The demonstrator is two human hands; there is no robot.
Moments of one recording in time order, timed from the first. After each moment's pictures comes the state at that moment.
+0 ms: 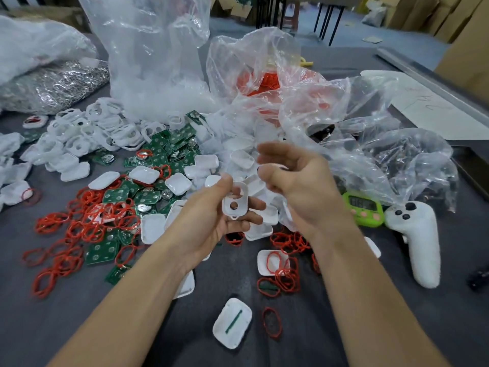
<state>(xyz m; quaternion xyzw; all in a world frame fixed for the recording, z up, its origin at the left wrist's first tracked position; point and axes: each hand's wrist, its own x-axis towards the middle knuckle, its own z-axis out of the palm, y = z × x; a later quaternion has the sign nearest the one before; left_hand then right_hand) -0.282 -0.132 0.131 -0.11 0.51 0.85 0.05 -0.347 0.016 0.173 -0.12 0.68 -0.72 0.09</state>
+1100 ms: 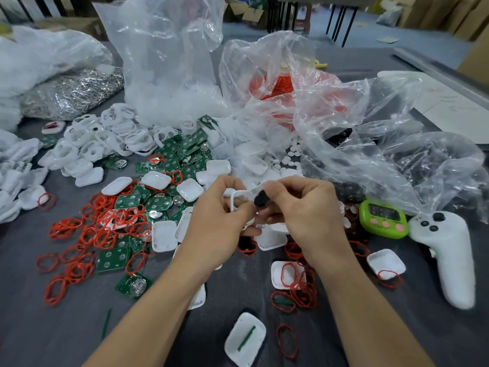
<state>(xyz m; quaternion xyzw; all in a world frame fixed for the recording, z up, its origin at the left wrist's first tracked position) -0.282 -0.135 0.116 -0.09 0.68 0.73 -0.09 -0.334 0.007 0.143 -0.10 0.72 -0.69 0.07</state>
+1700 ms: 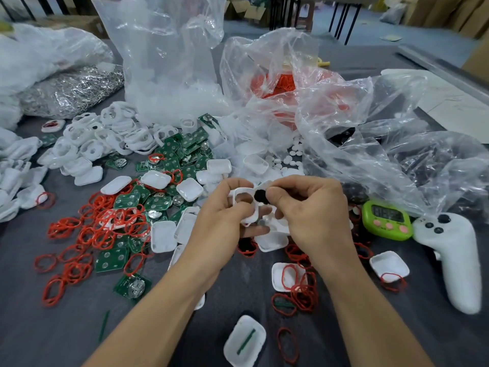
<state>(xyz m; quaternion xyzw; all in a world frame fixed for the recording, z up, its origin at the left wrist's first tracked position) -0.281 -0.127 0.119 -0.13 0.58 0.80 -0.07 -0.334 0.012 0.145 -0.12 0.80 -0.59 -0.01</state>
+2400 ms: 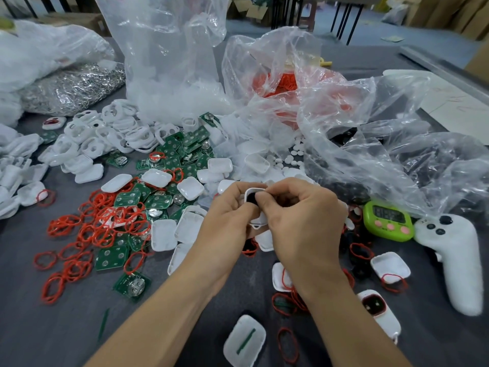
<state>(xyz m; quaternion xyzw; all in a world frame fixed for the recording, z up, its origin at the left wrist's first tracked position) -0.276 -0.114 0.127 -0.12 0.56 0.82 -0.05 -0.316 -0.008 0.138 -0.11 0.84 -0.50 -0.16</state>
